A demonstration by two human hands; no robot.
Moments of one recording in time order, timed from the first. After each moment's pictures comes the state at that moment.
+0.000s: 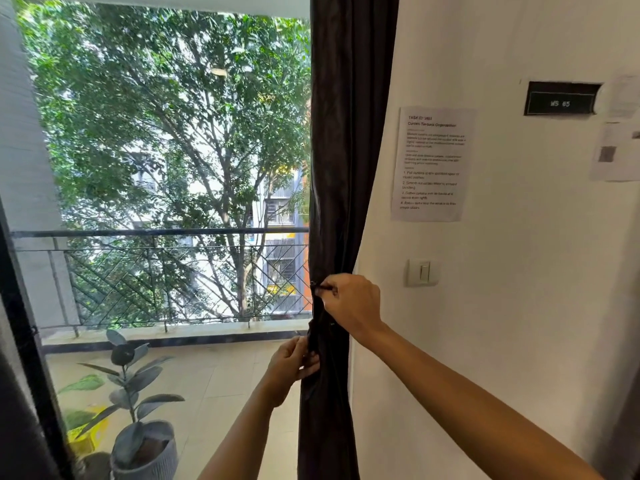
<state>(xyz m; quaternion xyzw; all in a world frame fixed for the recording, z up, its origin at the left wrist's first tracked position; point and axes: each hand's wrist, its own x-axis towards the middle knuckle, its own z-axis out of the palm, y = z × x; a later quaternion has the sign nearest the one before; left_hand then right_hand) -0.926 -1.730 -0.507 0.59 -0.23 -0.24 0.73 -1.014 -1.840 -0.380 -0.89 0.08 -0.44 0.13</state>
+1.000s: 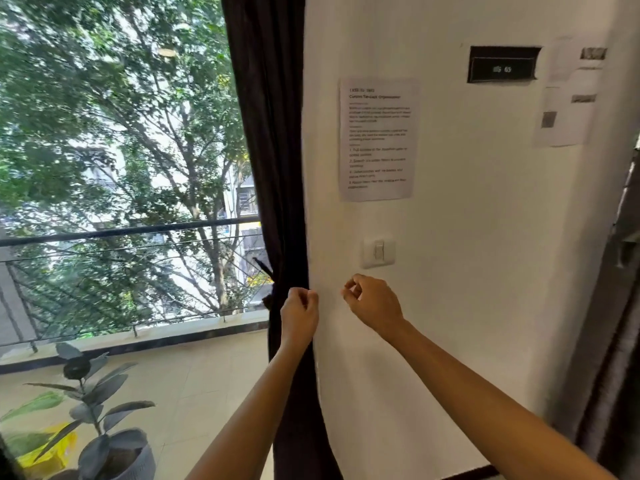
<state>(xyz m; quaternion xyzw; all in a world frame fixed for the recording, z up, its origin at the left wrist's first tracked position) -0.969 -1.860 -0.455 0.77 -0.25 0.06 0.59 -1.064 -1.977 -0.426 -0.90 0.21 -0.33 0.21</state>
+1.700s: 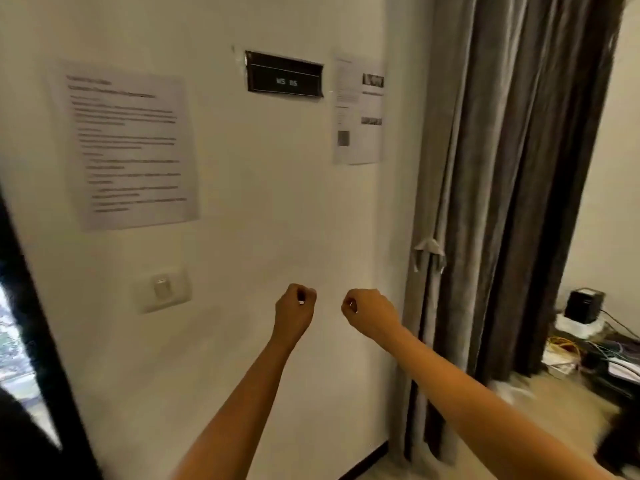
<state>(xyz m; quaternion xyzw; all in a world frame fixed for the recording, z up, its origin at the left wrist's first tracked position) -1.179 -2.237 -0.438 0.69 -0.42 -0.10 0.58 -1.314 -2.327 -0.431 -0.88 0.38 -0.27 0.11</state>
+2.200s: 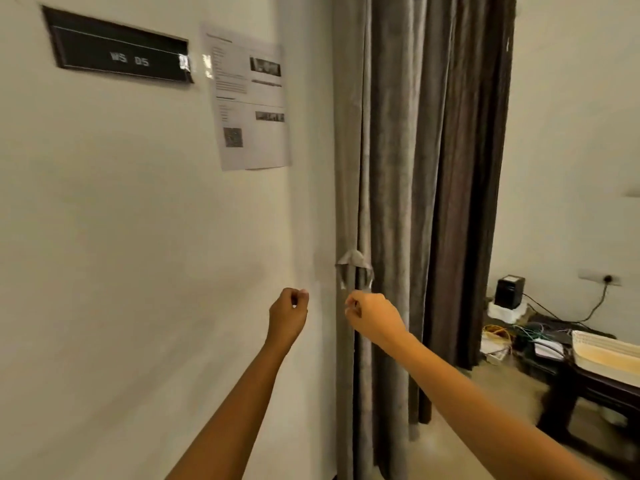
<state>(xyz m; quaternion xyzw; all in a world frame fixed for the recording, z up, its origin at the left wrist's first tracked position) -1.268 -2.467 -0.443 0.66 -0.47 -0.16 0.56 -1.436 -2.530 -0.440 -0.84 0.45 -0.28 0.10</state>
